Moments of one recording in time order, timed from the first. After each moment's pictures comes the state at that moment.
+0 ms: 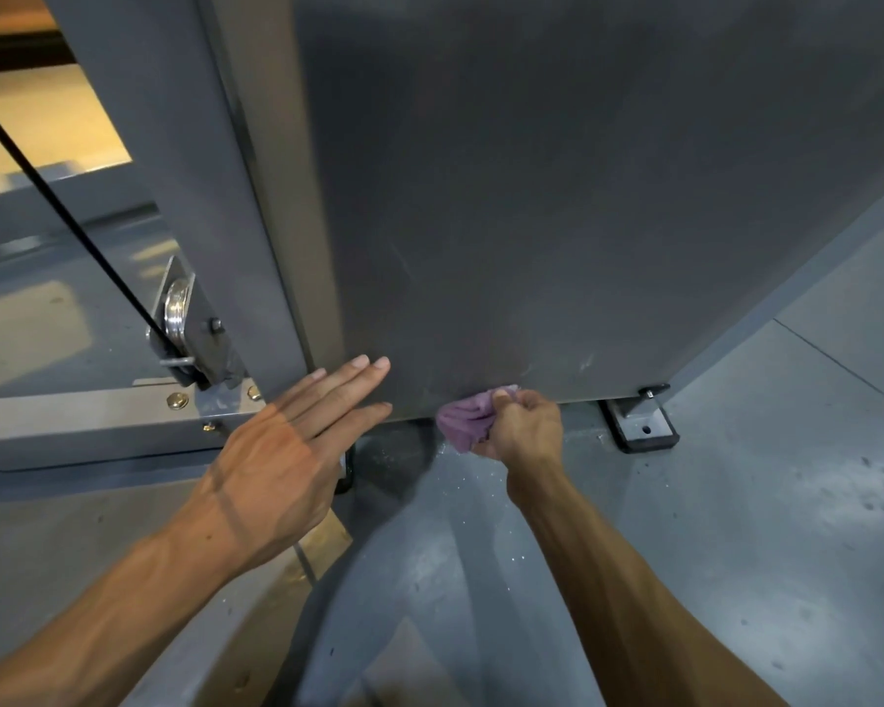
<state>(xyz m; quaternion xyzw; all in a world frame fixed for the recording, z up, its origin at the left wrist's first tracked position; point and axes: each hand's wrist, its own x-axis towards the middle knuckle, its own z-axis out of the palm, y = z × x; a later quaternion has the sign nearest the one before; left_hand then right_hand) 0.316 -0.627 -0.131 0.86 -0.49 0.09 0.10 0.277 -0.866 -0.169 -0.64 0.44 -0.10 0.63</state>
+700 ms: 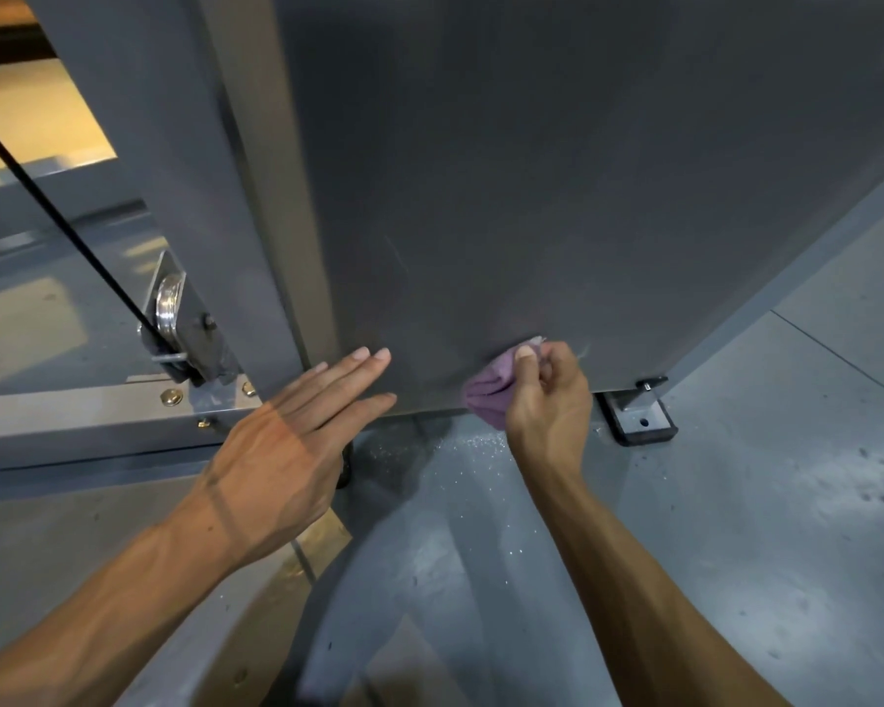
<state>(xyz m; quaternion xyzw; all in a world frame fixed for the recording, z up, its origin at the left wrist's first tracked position) 0.316 -0.632 -0.132 0.86 -0.49 0.09 0.12 0.263 -0.871 -0.140 -0.76 0.34 -0.29 0.48</state>
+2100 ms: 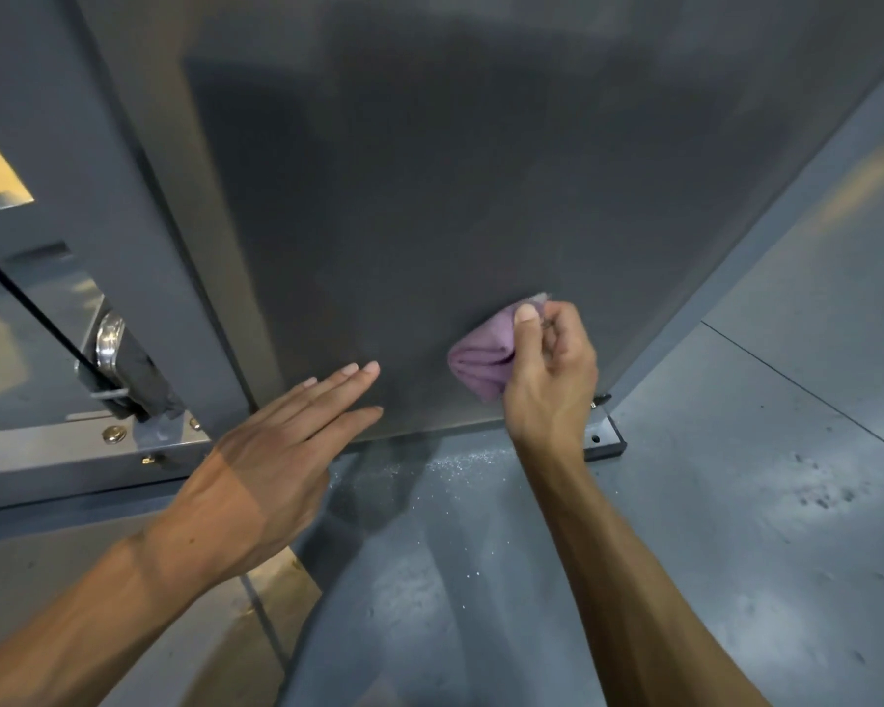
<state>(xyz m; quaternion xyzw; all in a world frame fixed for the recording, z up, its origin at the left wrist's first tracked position) 0.318 -0.665 -0.123 0.85 -0.51 0.07 0.12 0.257 -0.904 -0.078 -0.74 0.26 -0.38 0.49</state>
